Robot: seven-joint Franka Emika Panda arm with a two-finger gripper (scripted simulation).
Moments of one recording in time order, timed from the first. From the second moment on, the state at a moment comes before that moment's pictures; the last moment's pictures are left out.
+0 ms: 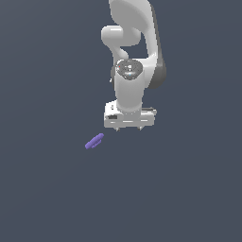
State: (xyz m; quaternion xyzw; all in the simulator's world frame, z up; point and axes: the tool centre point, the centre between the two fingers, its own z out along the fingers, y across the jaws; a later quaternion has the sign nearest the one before) arm -0.008 0.034 0.159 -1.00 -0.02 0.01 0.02
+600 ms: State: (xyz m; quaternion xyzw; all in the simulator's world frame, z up) arm -0.008 0.038 0.168 -1.00 -0.02 0.01 0.03
